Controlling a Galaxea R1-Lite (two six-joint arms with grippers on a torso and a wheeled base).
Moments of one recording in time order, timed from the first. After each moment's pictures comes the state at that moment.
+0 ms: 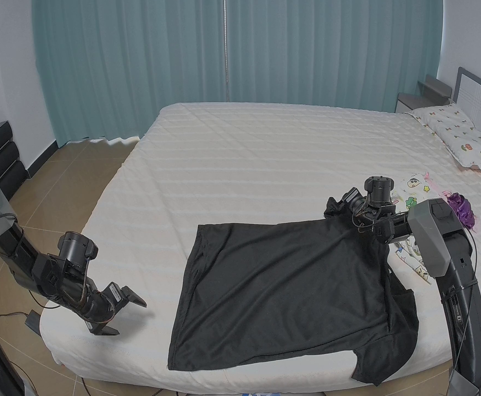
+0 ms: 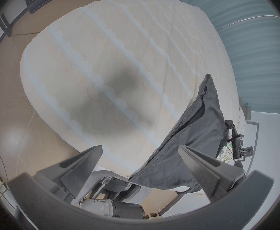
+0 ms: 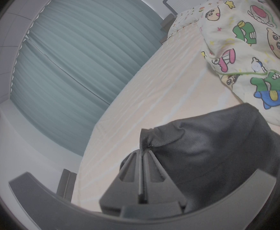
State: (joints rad) left arm -0.07 1.97 -0.64 -0.15 -0.31 -0.85; right arm 0.09 2.81 -1.98 -0.56 0.00 0.89
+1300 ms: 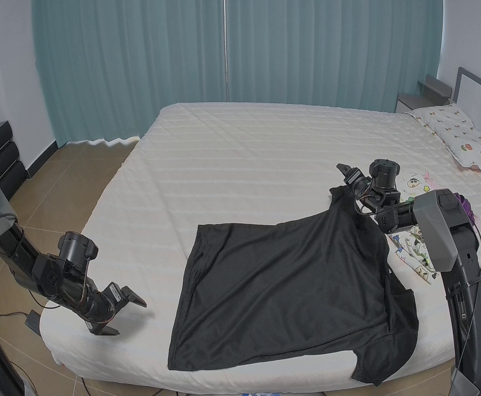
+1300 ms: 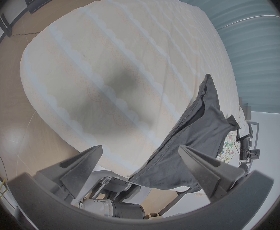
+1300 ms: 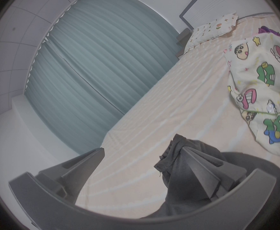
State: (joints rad) left arm -0.07 1.97 -0.64 -0.15 -0.31 -0.85; right arm 0.10 2.75 -1.98 -0.63 -0.01 0.79
